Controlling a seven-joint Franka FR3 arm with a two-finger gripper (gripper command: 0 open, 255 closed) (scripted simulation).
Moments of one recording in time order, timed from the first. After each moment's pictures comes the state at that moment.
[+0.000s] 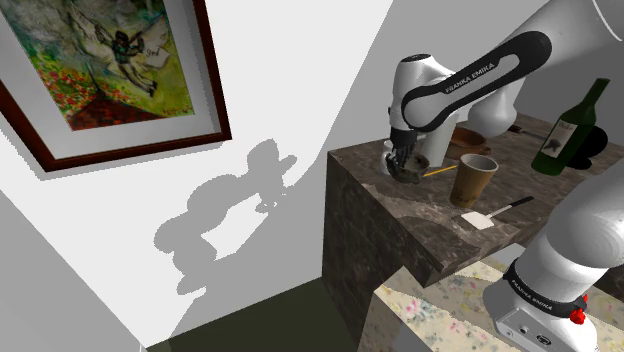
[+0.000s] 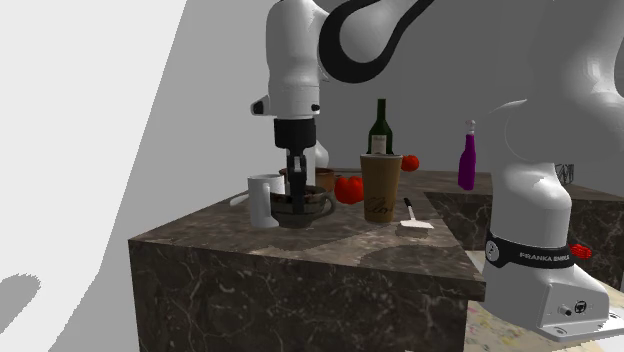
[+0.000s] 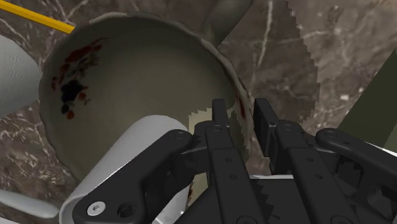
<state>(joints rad) -0.07 -0.25 0.06 -2.57 -0.14 2.30 -0.03</state>
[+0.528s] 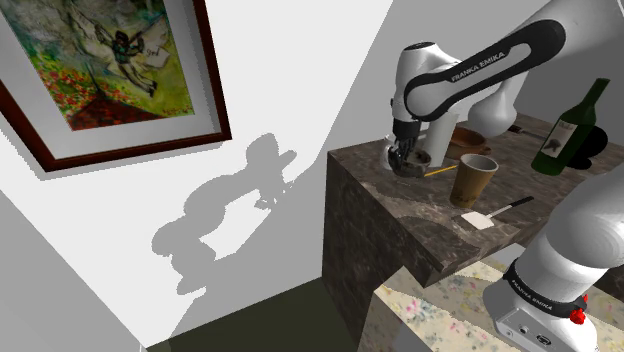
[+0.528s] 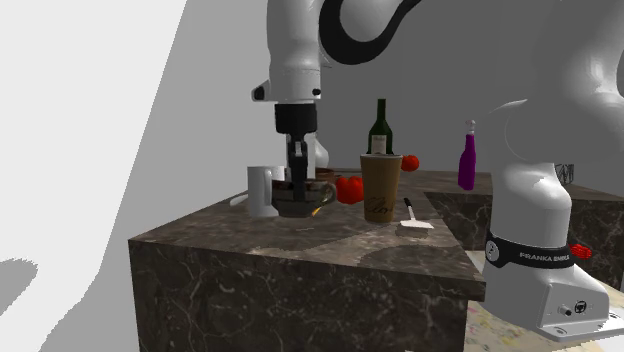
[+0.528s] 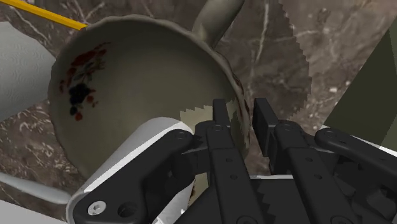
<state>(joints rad) -0.06 -0.30 0.05 -2.55 -0.13 2.22 -0.05</state>
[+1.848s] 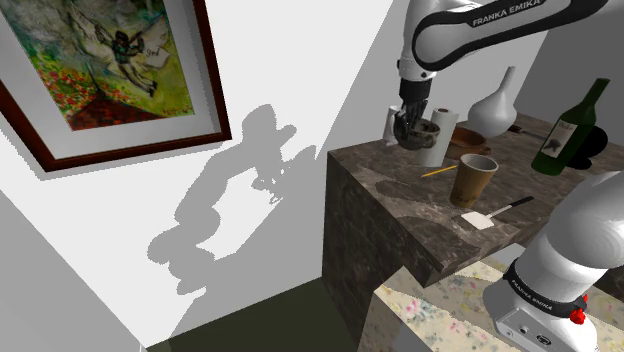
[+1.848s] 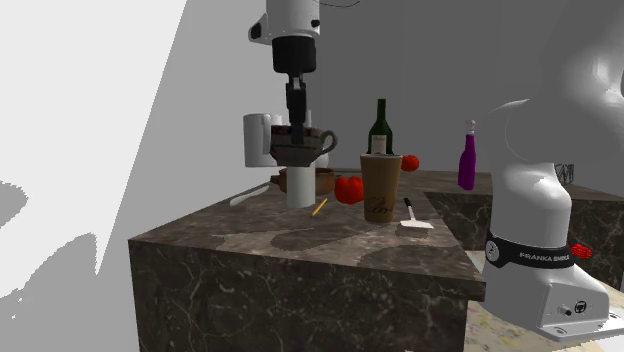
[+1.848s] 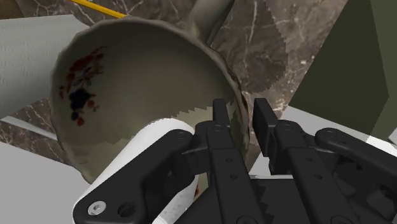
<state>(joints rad) -0.06 -0.40 0.05 -2.36 -0.10 1.94 -0.08</state>
